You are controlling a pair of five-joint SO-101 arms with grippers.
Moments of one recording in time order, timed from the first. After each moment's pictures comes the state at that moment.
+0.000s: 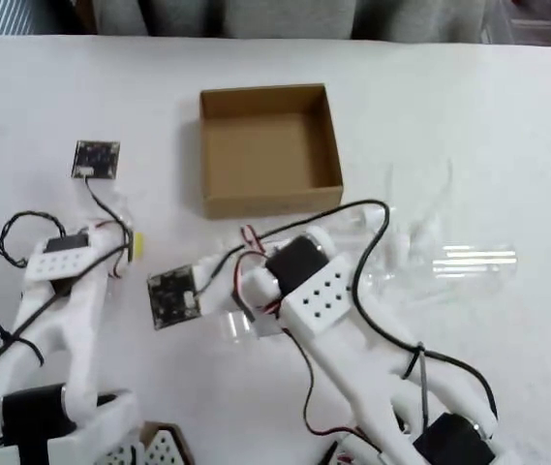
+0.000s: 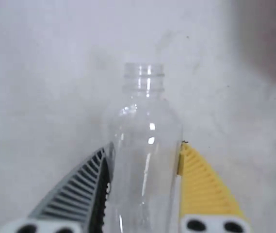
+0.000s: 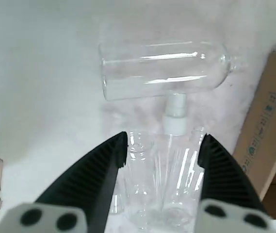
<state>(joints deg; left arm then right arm) -16.1 -15.4 53.3 34.4 -8.2 -45.0 -22.7 28.4 81.5 66.1</state>
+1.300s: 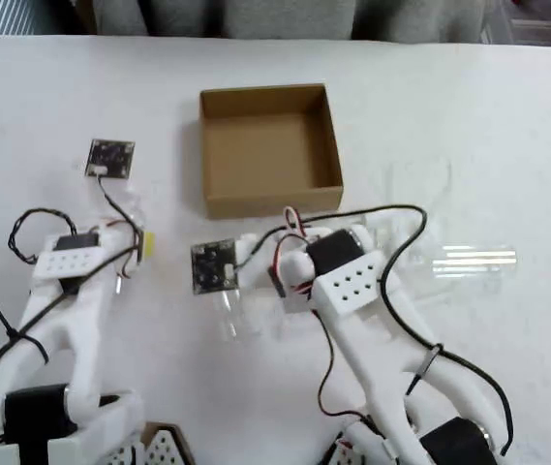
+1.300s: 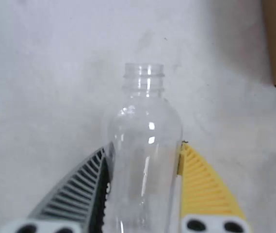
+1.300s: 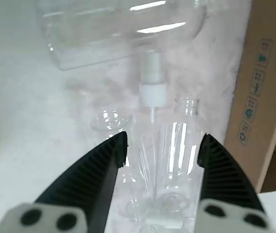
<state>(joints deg) -13.2 -15.4 53.3 34.4 -8.3 -32.3 -25.1 36.7 70.7 72.2</state>
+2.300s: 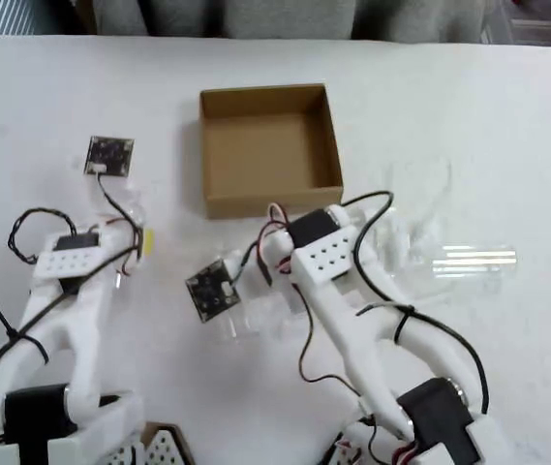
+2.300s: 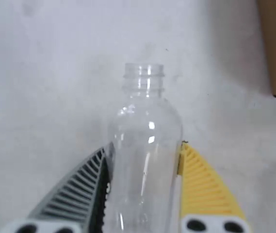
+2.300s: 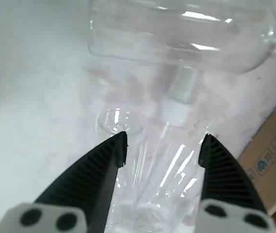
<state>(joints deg) -13.2 -15.4 53.3 32.4 -8.3 -32.8 -12.1 30.2 73.1 89.0</state>
